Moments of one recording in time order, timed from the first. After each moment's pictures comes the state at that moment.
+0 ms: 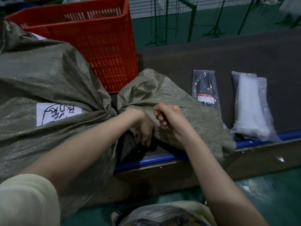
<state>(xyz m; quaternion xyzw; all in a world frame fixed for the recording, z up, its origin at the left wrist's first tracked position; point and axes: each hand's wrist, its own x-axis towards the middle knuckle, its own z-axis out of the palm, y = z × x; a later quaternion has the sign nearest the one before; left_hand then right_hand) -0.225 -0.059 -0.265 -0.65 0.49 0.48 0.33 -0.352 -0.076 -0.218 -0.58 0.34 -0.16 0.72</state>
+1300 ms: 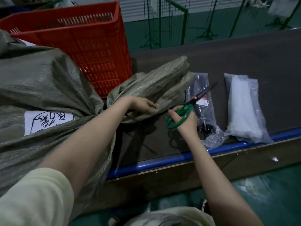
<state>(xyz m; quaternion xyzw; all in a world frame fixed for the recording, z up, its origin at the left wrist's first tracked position) -0.190 -0.098 -0.233 -0.78 0.47 0.41 0.02 -0.374 -0.122 -0.266 -0.65 0.44 -0.34 0.51</state>
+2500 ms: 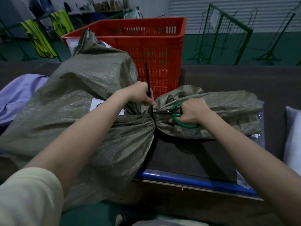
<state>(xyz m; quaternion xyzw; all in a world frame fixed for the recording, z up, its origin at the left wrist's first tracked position) -0.102 0.010 -0.173 -0.86 0.44 0.19 -0.17 -0.254 -0.137 -0.211 -0.99 0.07 -0.01 -0.08</state>
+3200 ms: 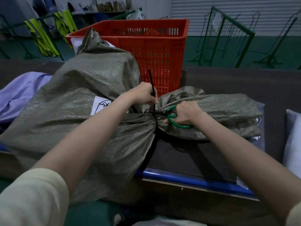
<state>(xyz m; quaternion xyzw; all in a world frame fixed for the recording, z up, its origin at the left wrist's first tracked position) -0.116 0.009 -0.174 -0.86 0.43 0.17 -0.21 -0.240 -0.125 -0.218 -0.99 0.06 0.02 -0.09</state>
